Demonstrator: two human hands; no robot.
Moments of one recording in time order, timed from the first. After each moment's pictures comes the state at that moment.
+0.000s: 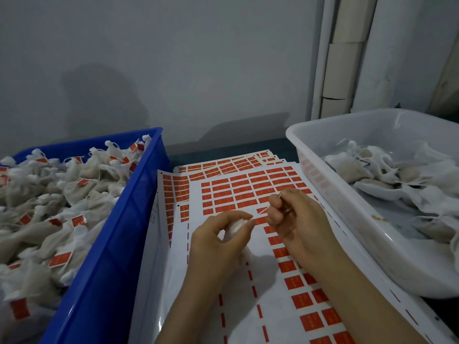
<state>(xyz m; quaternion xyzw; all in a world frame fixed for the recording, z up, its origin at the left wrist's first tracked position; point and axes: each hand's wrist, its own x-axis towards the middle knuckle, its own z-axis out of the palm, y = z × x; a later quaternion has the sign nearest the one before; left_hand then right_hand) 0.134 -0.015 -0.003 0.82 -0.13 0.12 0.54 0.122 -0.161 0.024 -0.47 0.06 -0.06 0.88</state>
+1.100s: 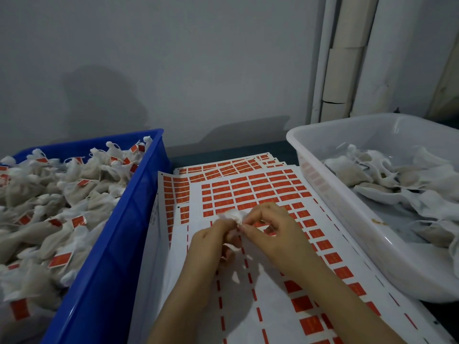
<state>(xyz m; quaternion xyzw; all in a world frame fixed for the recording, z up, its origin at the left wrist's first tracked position) 0.133 -0.012 0.016 0.75 0.07 -0.10 0.65 0.117 -0.142 0.005 -0.82 -0.07 -0.15 0.54</state>
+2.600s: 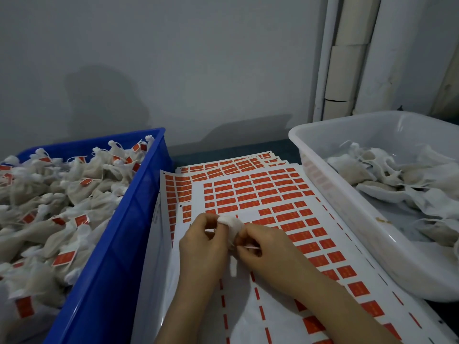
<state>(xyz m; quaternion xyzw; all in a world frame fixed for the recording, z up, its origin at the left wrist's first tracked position) 0.133 -0.006 0.002 0.84 0.01 0.11 0.53 0.121 -0.132 -0.018 -0.89 -0.14 -0.09 0.42</state>
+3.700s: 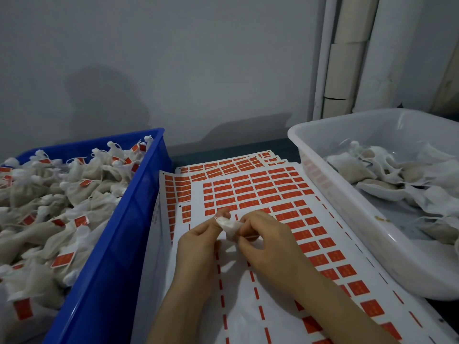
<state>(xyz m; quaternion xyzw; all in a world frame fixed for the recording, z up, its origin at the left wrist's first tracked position) 0.138 -0.004 0.001 0.64 0.10 -0.04 0.76 0.117 -0.129 -0.011 -0.86 -0.13 -0.19 0.45</state>
